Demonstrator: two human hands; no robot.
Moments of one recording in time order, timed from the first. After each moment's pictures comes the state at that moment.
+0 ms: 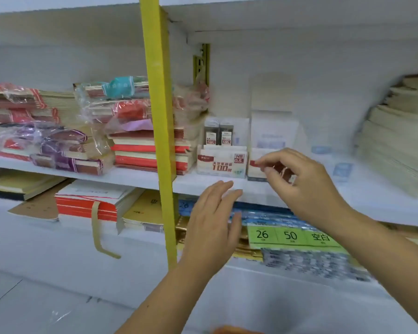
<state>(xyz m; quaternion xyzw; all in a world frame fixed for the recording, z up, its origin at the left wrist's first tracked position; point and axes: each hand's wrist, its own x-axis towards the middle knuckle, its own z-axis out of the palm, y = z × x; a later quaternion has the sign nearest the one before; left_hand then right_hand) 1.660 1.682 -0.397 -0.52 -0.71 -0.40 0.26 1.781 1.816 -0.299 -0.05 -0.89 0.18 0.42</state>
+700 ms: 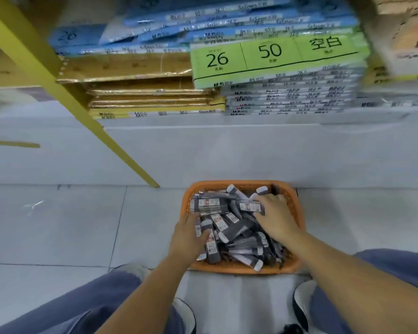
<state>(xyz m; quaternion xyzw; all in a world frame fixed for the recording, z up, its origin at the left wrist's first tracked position) 1.730 1.632 -0.751 -0.32 -0.87 -0.21 -0.33 1.890 1.824 -0.739 -0.39 -0.88 0.27 -0.07</state>
